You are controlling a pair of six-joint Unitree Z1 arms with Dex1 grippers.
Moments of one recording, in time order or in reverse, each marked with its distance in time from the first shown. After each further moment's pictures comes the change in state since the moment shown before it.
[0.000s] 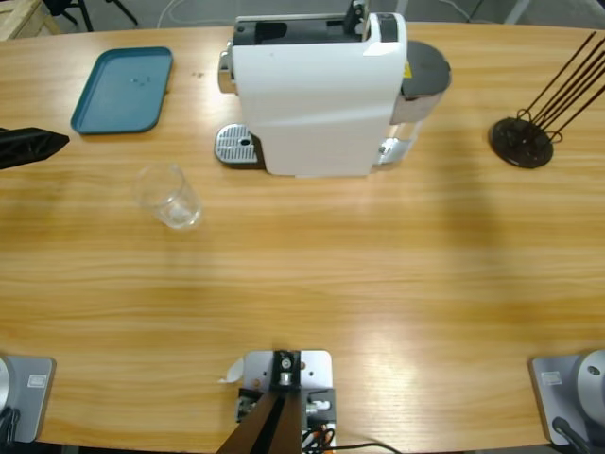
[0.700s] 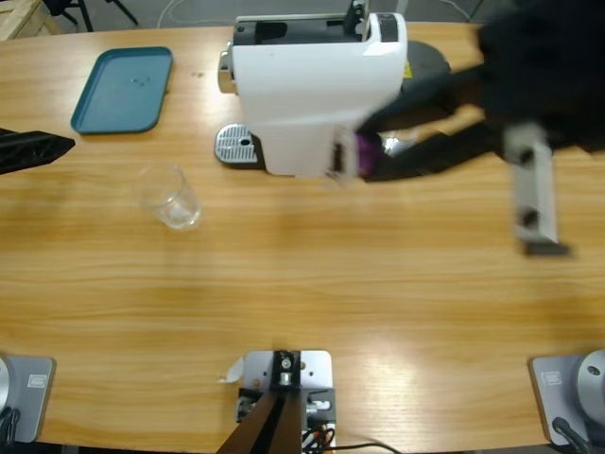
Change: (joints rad) arm 0 0.002 0.000 0.017 -0.025 -0.036 0.000; arm 1 0.611 0.370 -0.321 0.239 0.414 -0.736
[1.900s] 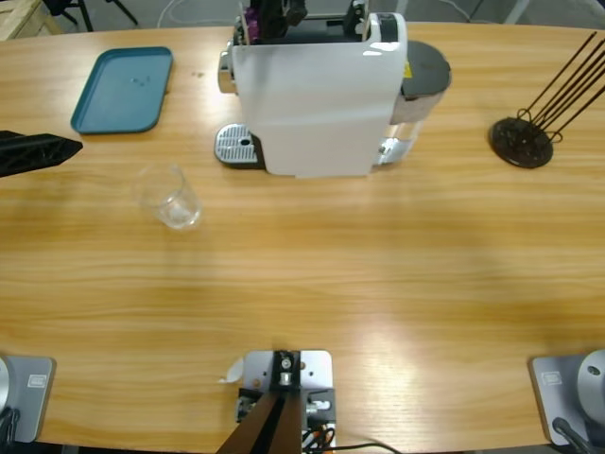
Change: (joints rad) arm 0 0.001 0.029 0.002 -0.007 0.000 0.000; arm 1 -0.228 0.546 -0.653 0.211 0.043 -0.292
